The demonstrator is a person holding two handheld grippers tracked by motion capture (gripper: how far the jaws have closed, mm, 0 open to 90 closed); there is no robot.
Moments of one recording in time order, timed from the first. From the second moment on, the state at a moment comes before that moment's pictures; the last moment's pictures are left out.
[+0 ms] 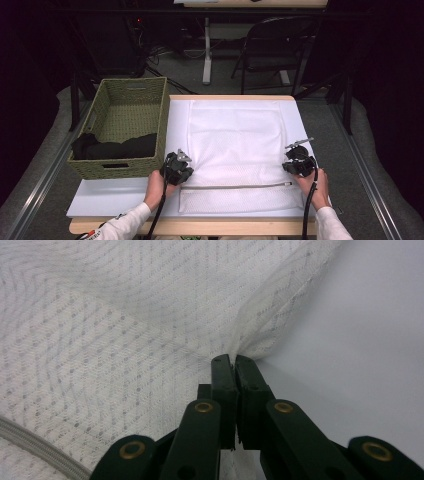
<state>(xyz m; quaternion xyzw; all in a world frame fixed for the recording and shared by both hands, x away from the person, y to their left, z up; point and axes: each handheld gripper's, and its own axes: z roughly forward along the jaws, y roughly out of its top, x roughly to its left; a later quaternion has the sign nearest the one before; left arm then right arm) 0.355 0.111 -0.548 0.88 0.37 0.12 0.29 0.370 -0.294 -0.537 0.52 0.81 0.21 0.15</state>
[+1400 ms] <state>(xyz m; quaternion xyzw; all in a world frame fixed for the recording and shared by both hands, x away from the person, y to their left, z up) 0.332 0.146 -0.538 0.86 0.41 0.14 0.27 0.369 -0.257 -0.538 0.48 0.84 0.23 0.12</state>
